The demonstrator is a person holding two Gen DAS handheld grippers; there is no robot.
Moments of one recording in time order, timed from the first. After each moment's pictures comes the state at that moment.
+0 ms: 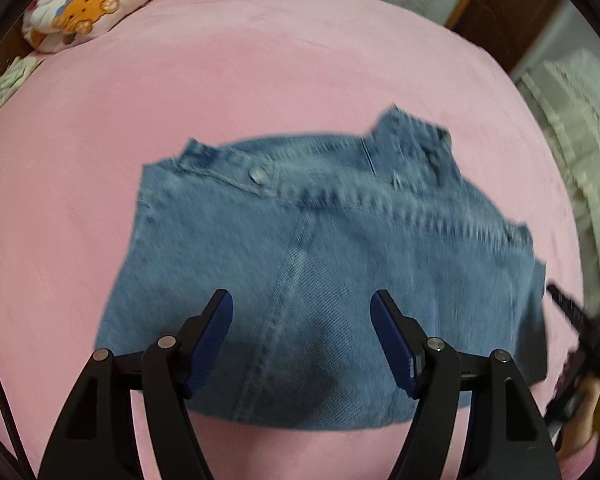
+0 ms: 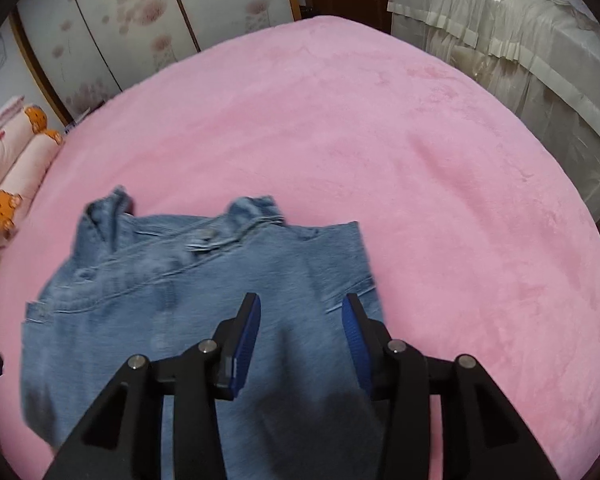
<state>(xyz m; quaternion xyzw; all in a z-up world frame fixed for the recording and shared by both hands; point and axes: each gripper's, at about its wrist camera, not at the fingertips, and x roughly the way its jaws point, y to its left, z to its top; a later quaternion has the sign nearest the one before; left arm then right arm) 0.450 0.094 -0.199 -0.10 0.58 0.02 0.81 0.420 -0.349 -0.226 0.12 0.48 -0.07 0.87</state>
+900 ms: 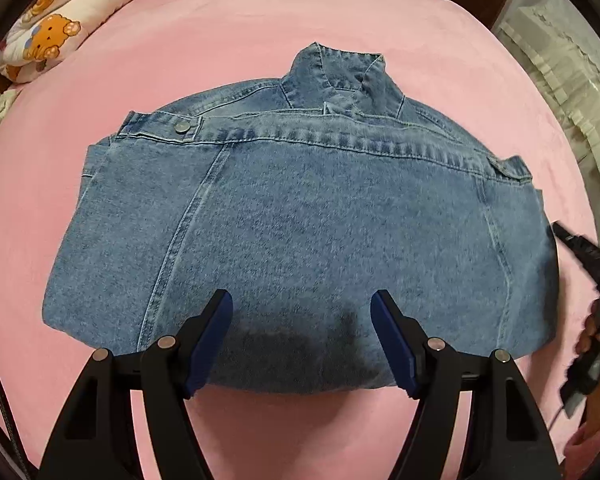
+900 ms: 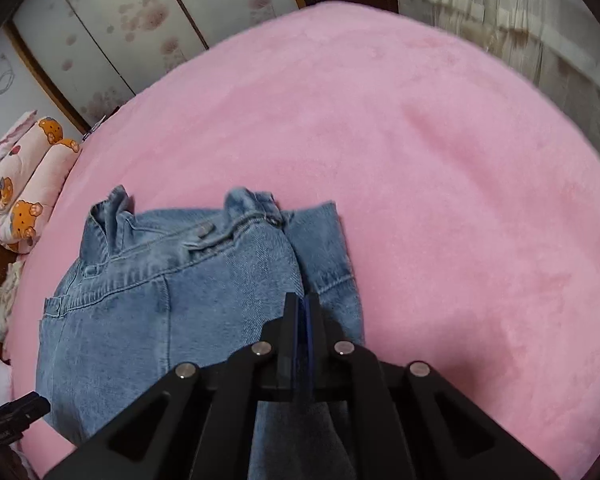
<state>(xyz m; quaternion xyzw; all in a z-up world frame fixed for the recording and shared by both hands) 0.415 -0.001 -0.215 -0.03 0.60 0.00 0.80 0.399 -0.390 -0.232 0.16 0.47 -0.03 0.87</state>
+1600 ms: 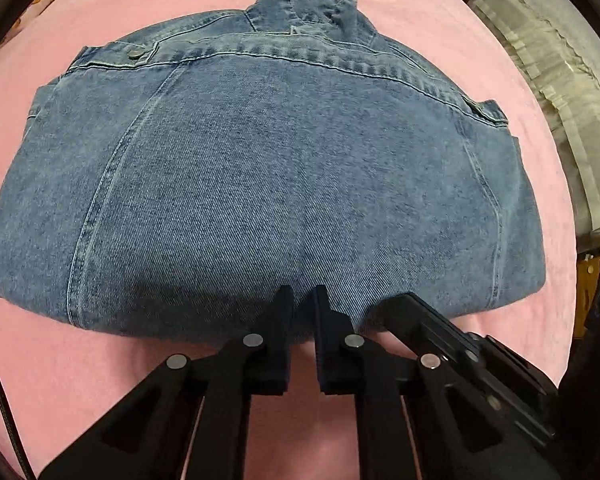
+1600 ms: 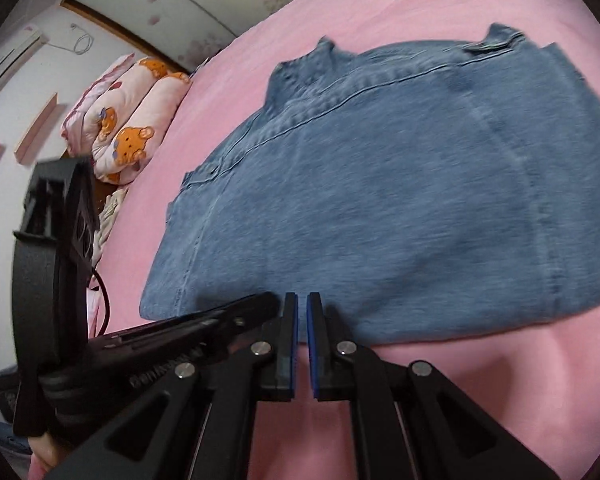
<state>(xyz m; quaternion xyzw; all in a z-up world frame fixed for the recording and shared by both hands) 0.386 0.005 -0.260 -0.08 0.64 -0.07 0.76 0.312 -0.196 -0.250 0.24 0.52 0.17 0.80</state>
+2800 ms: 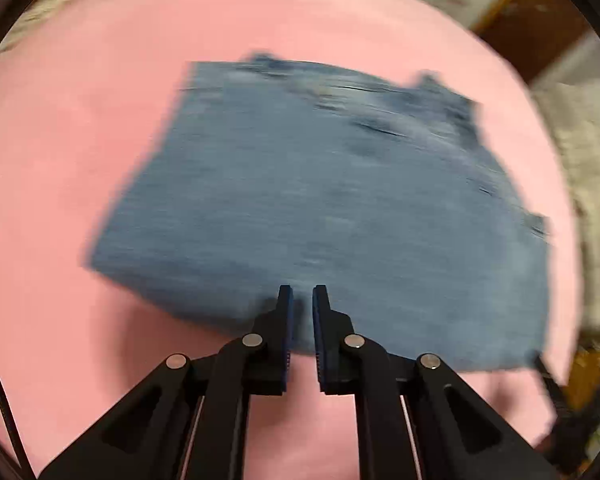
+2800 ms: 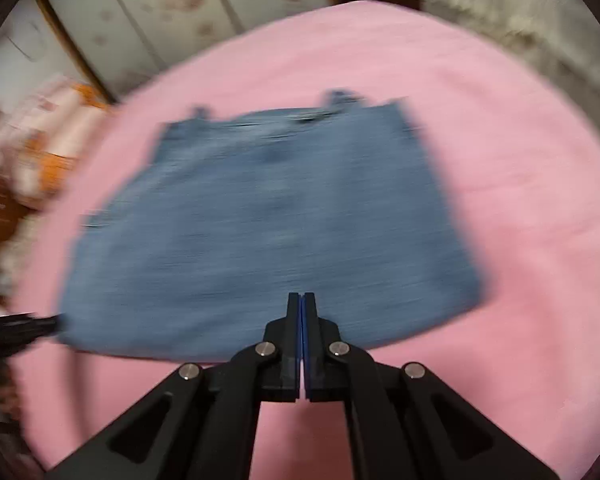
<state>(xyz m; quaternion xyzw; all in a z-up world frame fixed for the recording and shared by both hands) 0.385 0.137 -0.236 -0.17 0.59 0.01 0.79 0.287 -0.285 -0.233 0.17 0.48 0.04 0.86</state>
